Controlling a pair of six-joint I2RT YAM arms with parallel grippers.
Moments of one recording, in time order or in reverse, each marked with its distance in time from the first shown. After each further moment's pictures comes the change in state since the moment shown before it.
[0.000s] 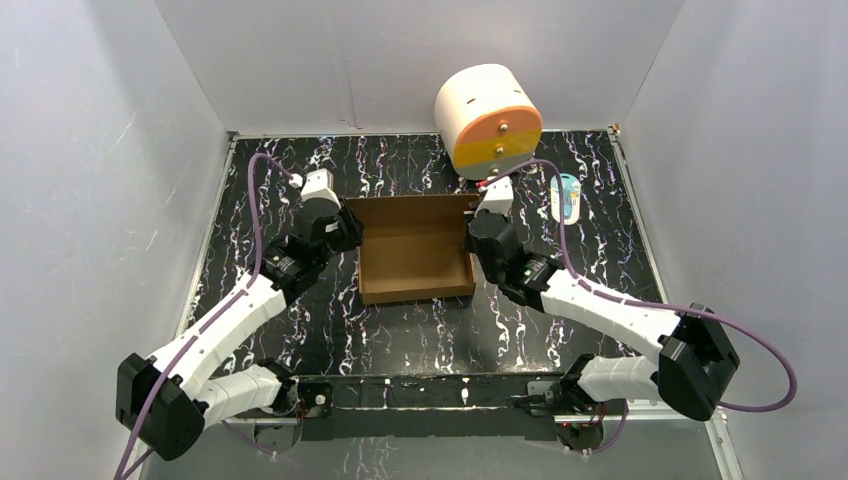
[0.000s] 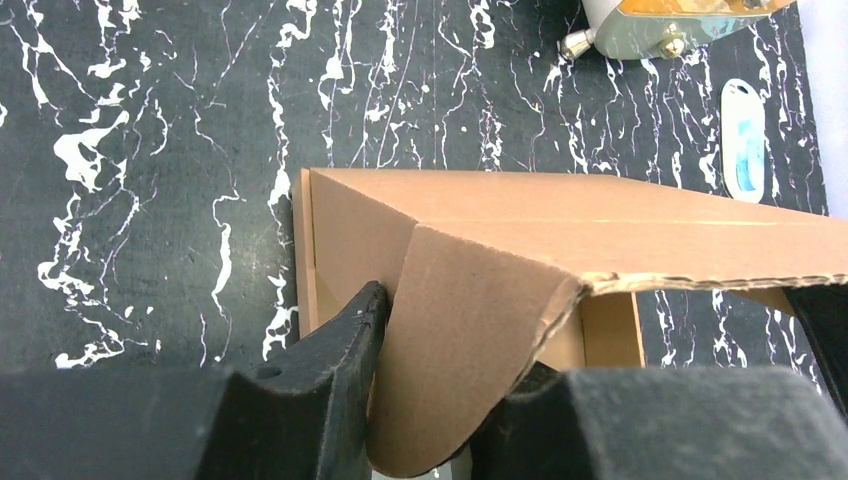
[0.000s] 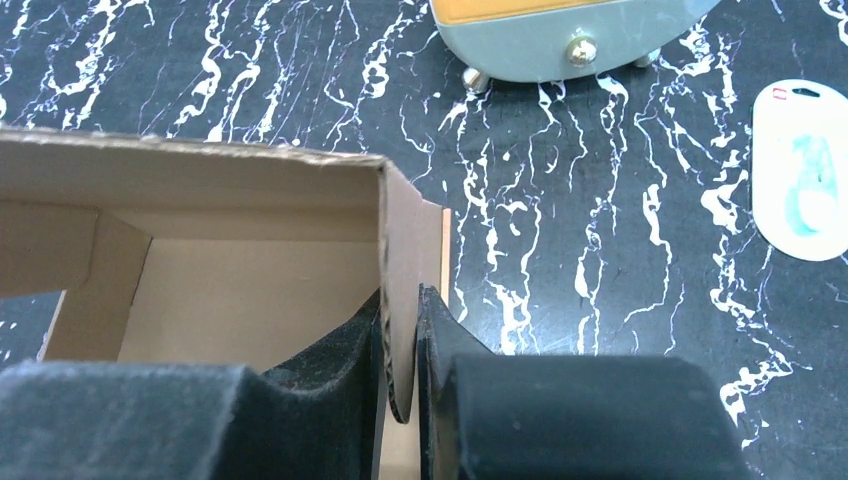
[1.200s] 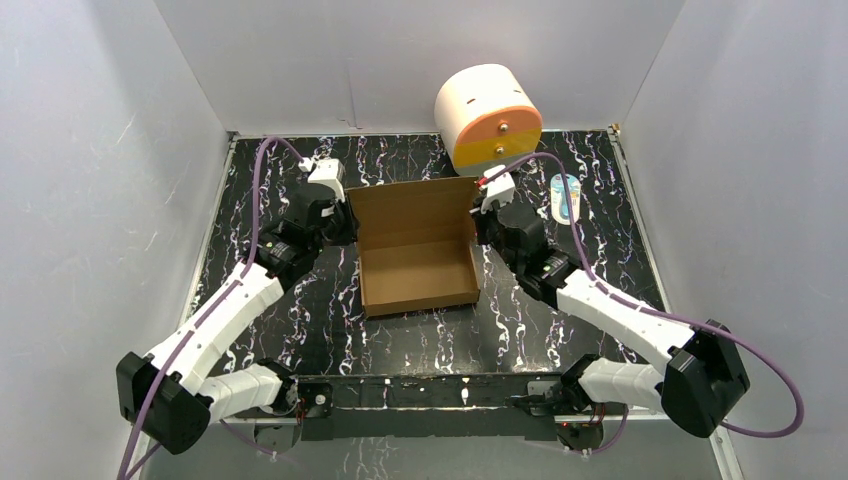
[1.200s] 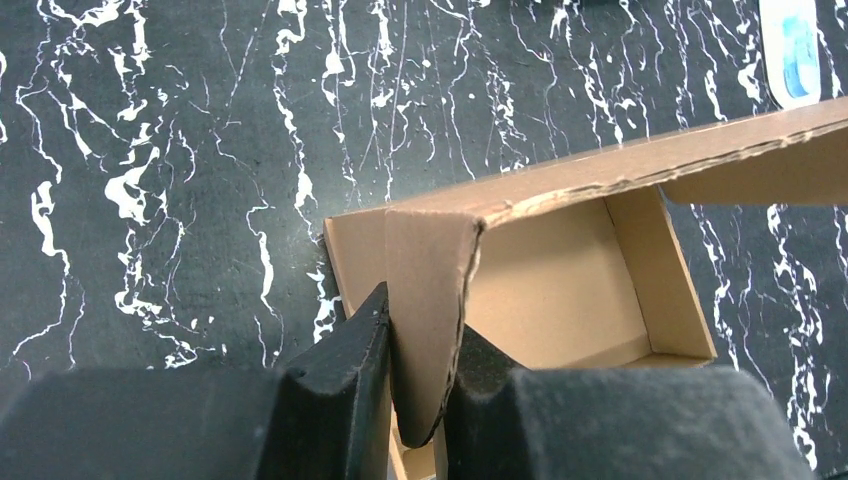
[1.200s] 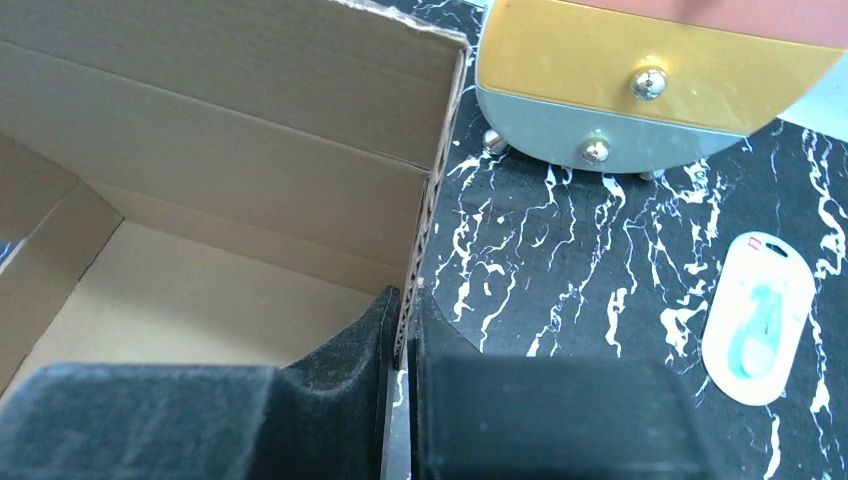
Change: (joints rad) left arm 0.061 0.017 0.115 -0.147 0.159 0.219; right arm -0.171 -0.099 -0.062 0.092 -0.407 -0.341
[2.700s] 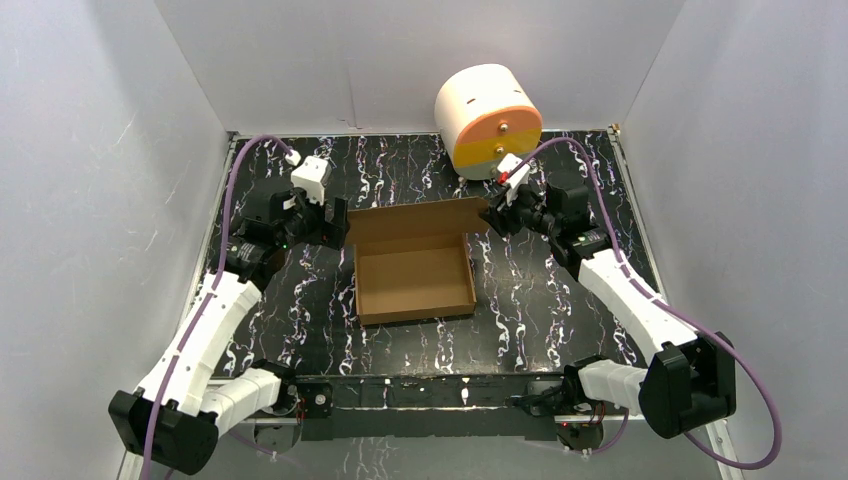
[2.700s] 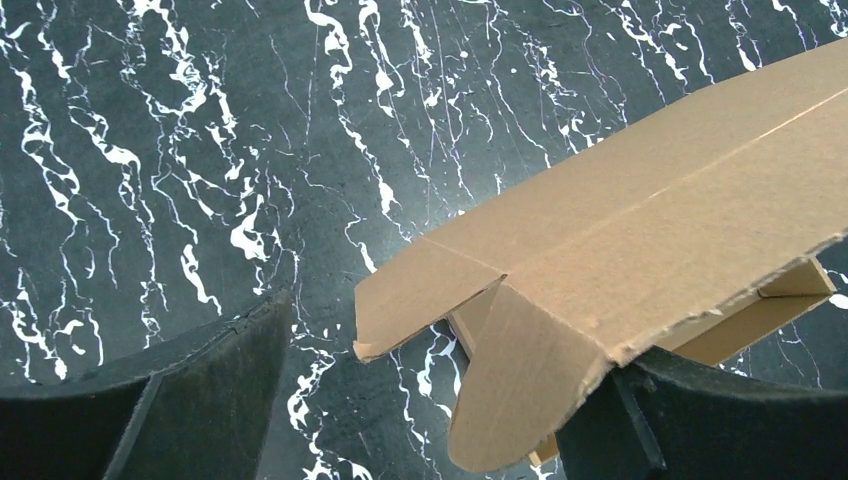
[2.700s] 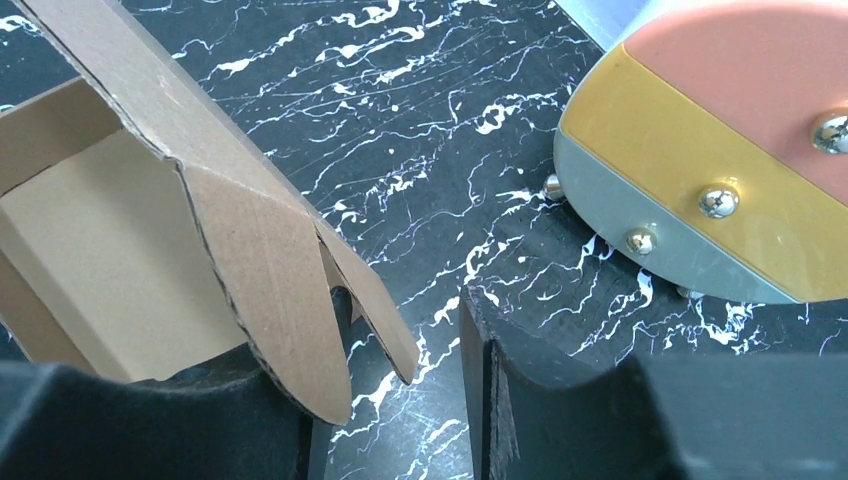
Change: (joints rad) left arm 0.188 -0.094 0.041 -0.105 0.199 0.394; right arm -0.357 0.027 0.101 -0.169 -0.735 -0.344
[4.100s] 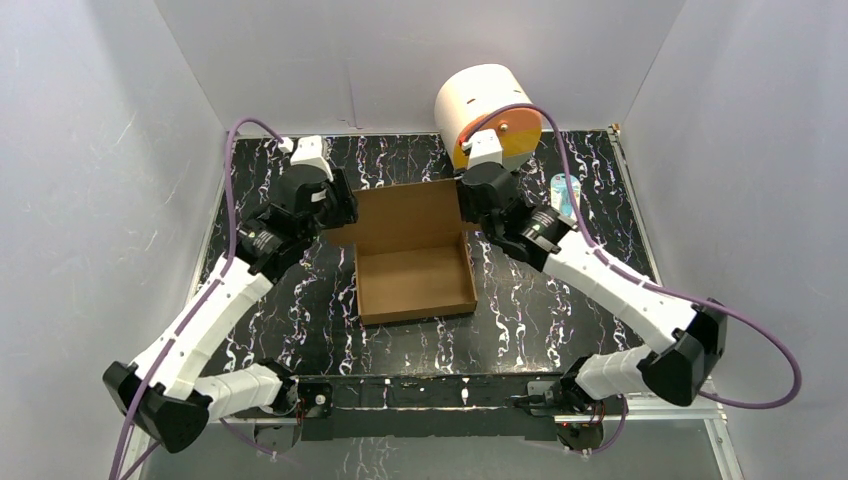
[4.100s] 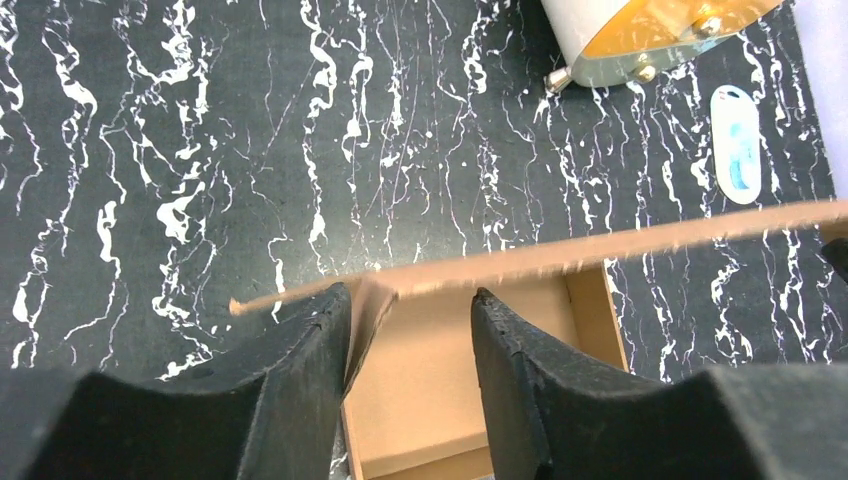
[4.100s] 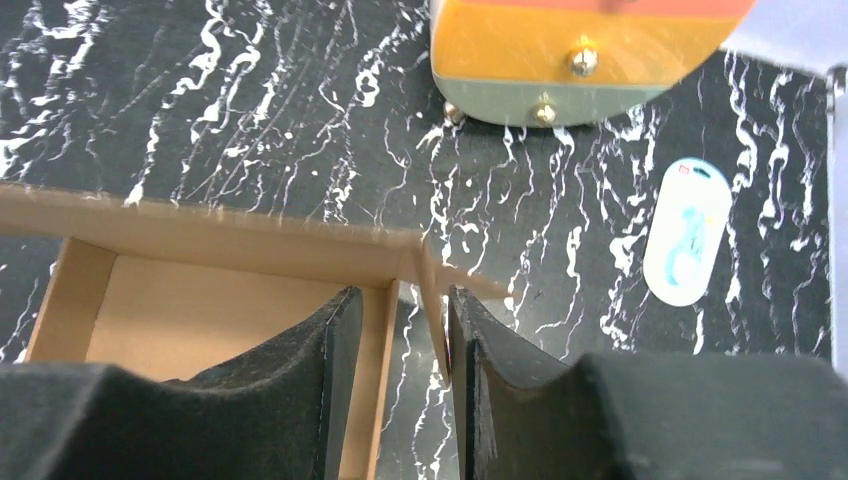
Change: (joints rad) left arm -0.237 0.126 0.182 -0.046 -0.386 -0.488; right arm 0.492 0.179 0.439 -0.436 1.072 0.570
